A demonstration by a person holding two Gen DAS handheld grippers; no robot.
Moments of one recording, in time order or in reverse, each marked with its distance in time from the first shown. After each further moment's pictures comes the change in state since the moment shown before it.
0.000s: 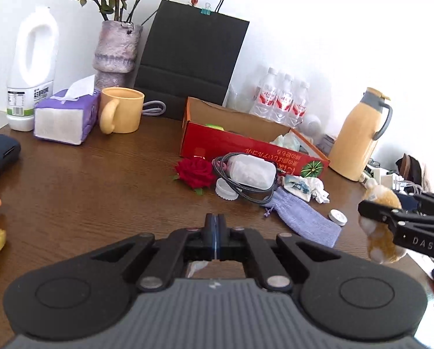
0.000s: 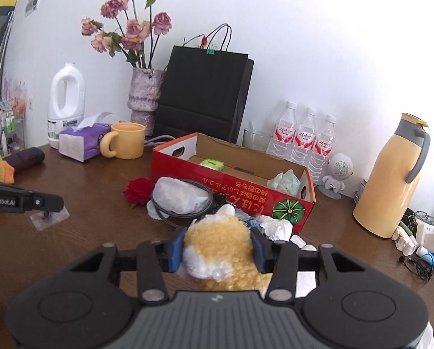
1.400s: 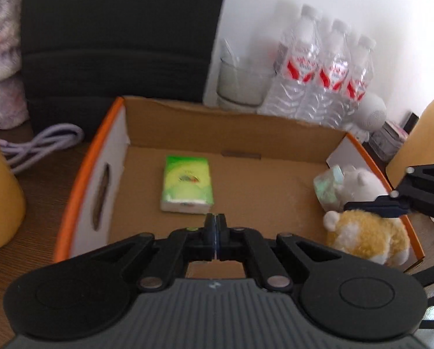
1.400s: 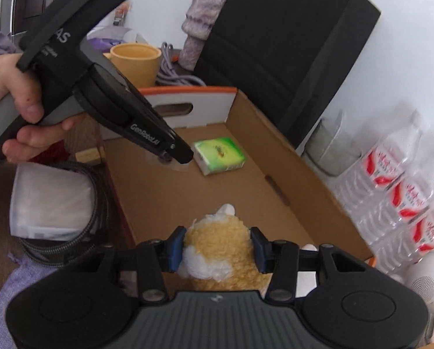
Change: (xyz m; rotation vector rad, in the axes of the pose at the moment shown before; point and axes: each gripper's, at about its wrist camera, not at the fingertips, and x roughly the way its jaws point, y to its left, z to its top) left arm 0.359 -0.055 0.160 0.086 0.319 0.039; right arm 0.323 -0.121 0.114 -0.466 0.315 0.455
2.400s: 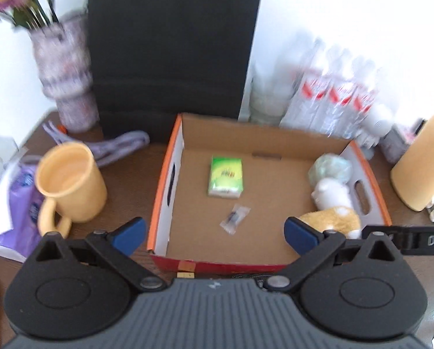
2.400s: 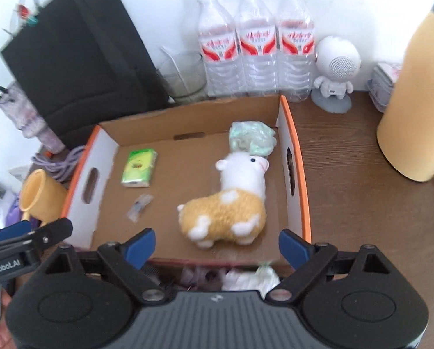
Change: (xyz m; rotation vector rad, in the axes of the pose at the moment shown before) left arm -0.148 -0.013 0.005 -0.022 -0.036 0.174; right arm -0.094 -0.005 -0.017 1.030 0.079 -0.149
